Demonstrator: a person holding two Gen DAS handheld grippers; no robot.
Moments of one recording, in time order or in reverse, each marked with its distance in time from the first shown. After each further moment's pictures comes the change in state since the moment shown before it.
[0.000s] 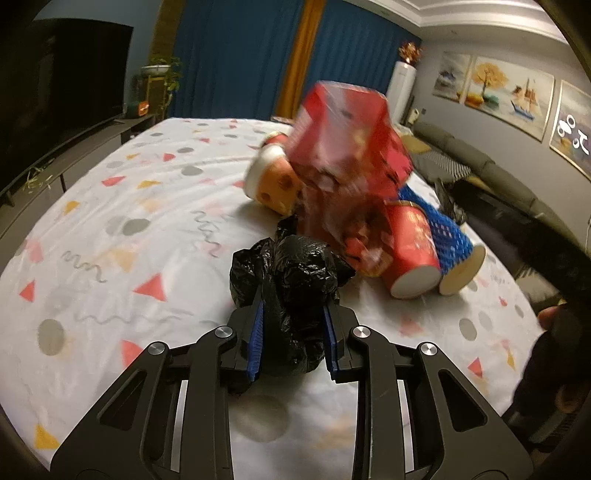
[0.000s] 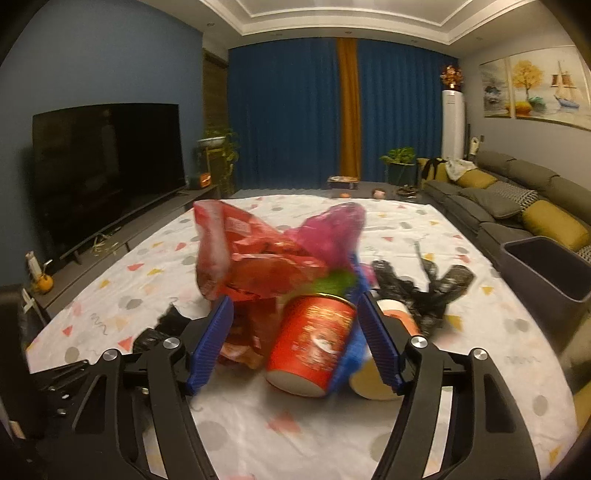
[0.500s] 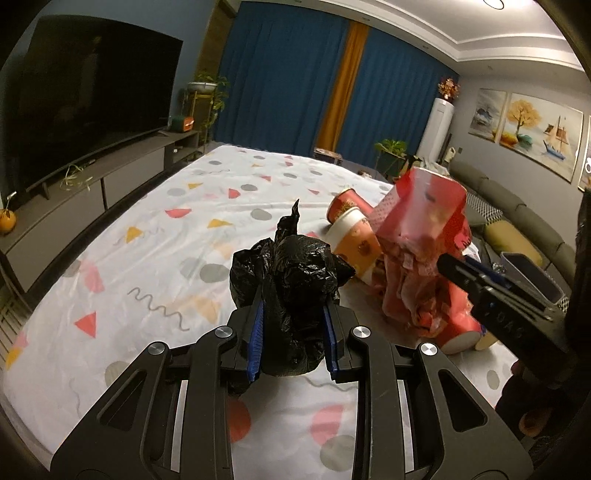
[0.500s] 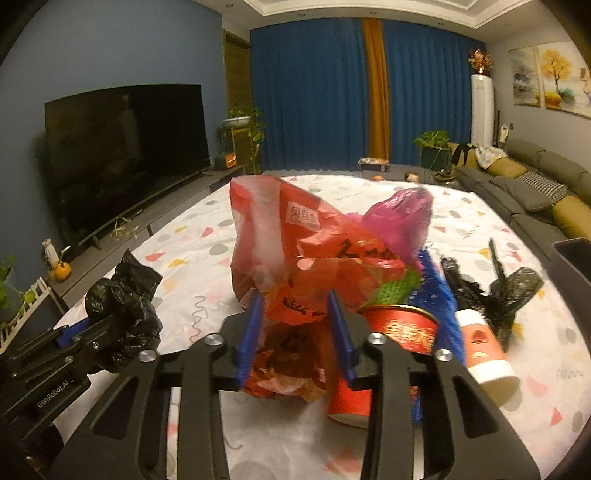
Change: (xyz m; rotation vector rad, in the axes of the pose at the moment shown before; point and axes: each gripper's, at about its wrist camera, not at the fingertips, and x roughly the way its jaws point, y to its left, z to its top) left arm -0.018 0.049 0.035 -0.097 -0.109 0.121; right arm 0.056 0.034 0.006 -0.014 0.084 0.108
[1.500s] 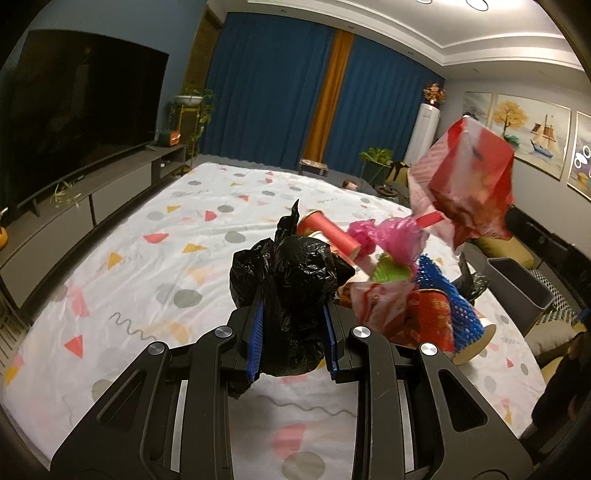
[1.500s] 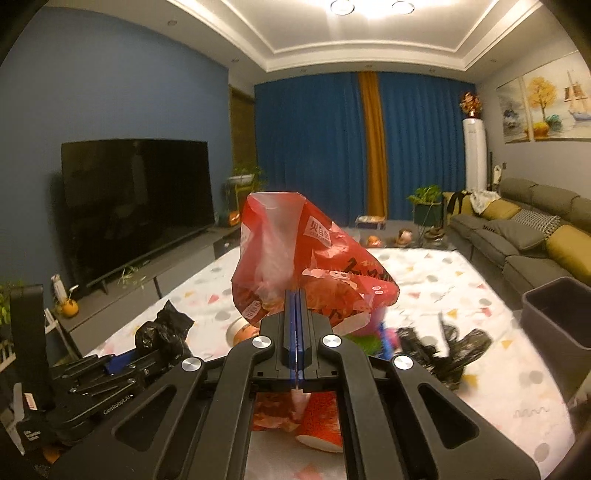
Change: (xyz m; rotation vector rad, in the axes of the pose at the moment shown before) left arm -0.007 -0.028 0.014 0.043 -0.047 -0.041; right arm -0.085 -0.033 0.030 -0.012 -0.257 -0.011
